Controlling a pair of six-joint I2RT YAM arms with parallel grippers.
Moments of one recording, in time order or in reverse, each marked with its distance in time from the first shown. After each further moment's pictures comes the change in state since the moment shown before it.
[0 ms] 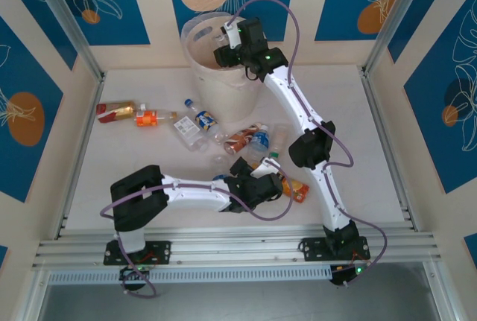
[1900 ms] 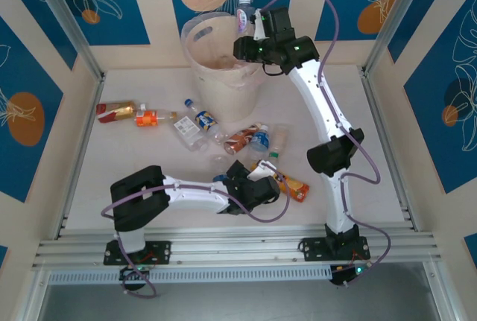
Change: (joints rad) left arm 0.000 0.000 -0.046 0.004 0.001 -0.033; right arm -0.049 -0.269 -0.130 -0.249 -0.114 0.422
